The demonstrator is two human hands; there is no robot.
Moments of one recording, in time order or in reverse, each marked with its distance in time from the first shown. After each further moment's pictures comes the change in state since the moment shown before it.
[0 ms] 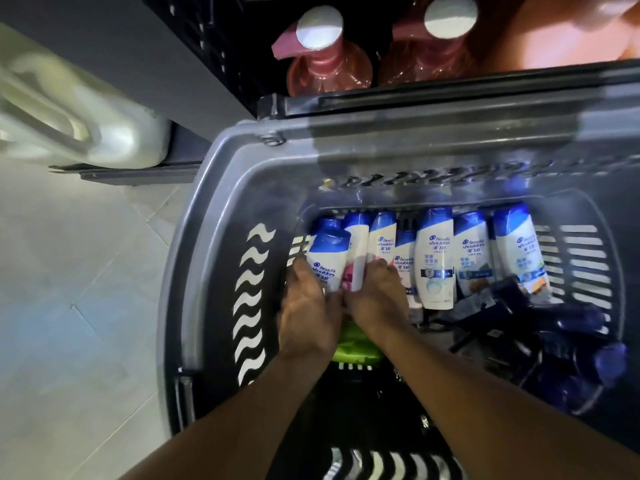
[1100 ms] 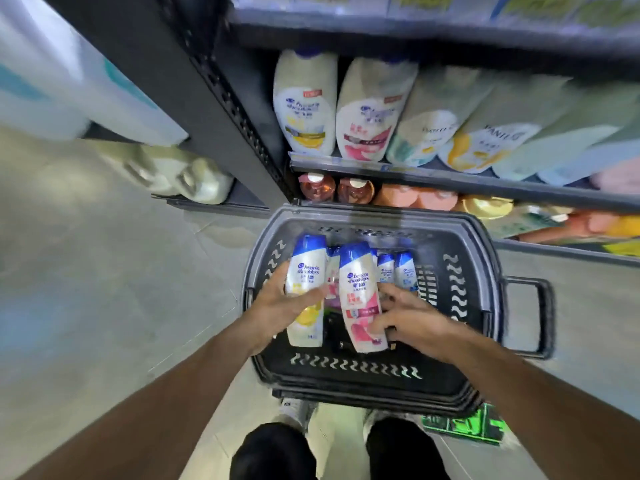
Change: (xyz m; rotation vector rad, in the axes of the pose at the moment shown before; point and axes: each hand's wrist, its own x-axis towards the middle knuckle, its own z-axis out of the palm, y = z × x) left_hand -0.190 0.100 -0.193 -0.777 -0.365 0.027; right_hand -0.221 0.001 -0.273 0.517 -0.674 -0.026
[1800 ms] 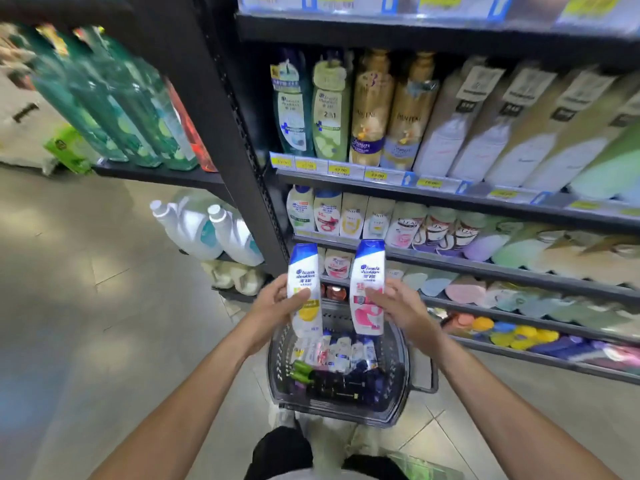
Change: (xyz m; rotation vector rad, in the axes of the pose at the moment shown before) left_hand -0.345 0.245 0.027 -0.089 0.036 0.364; right_hand -0.410 -0.162 0.087 -0.103 0.204 -0.650
